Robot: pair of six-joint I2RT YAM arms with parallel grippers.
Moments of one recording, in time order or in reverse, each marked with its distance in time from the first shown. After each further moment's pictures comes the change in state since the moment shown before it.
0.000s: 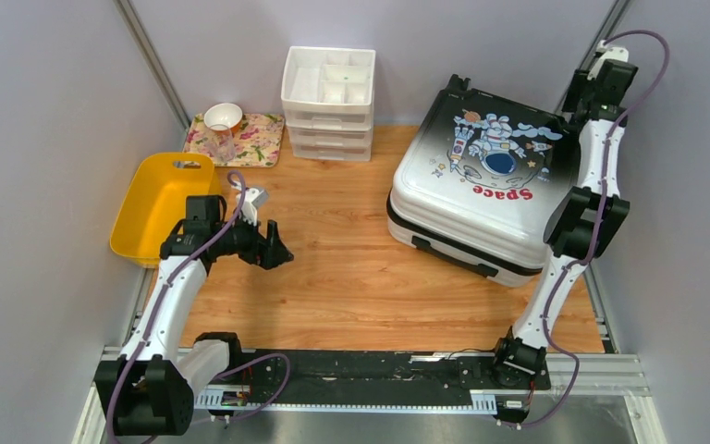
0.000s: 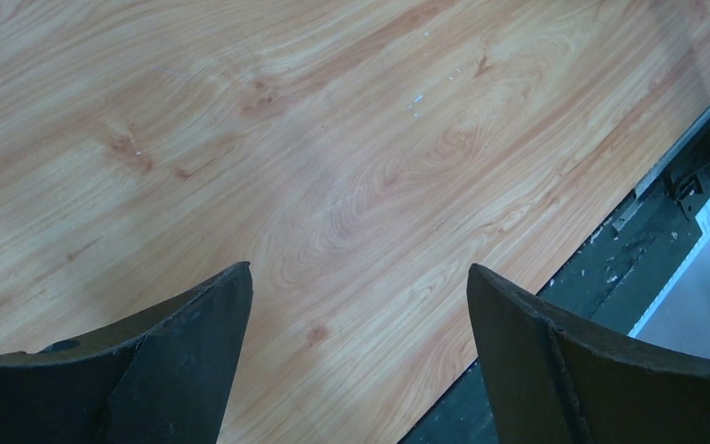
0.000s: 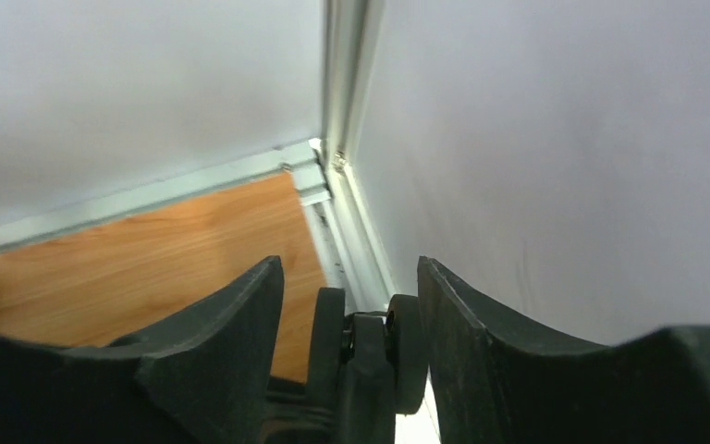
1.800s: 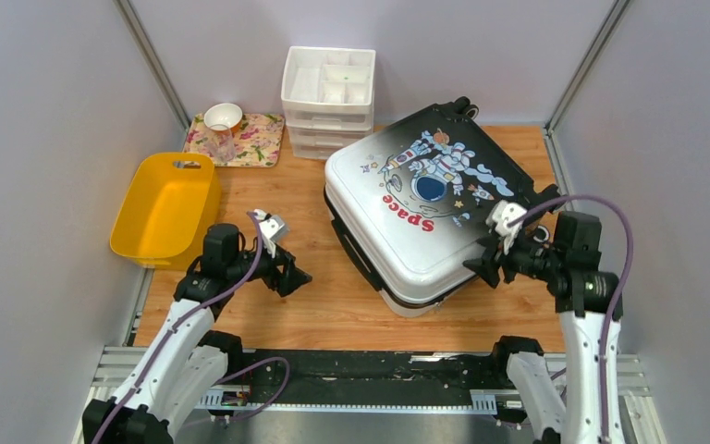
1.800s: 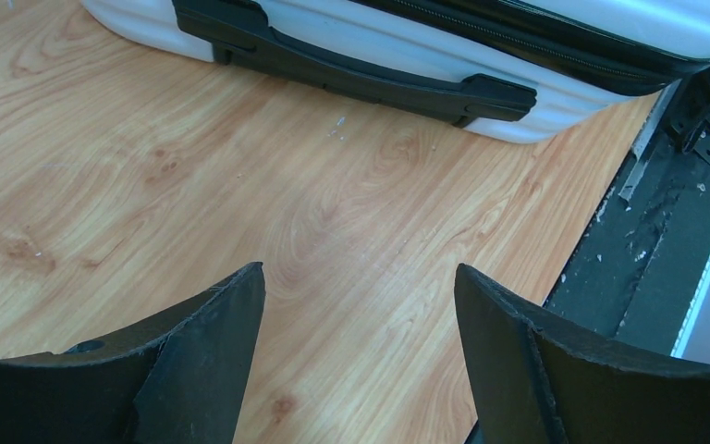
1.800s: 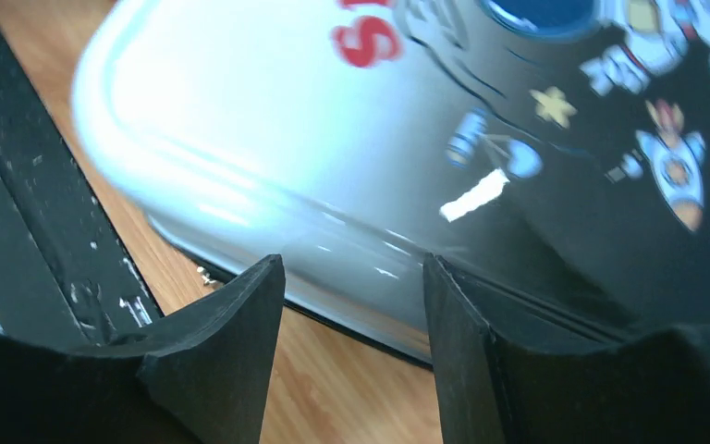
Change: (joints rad) left arm -0.230 -0.271 -0.296 0.317 -0.001 -0.055; right arm 0.186 -1.474 -1.331 -0.619 -0.878 -0.671
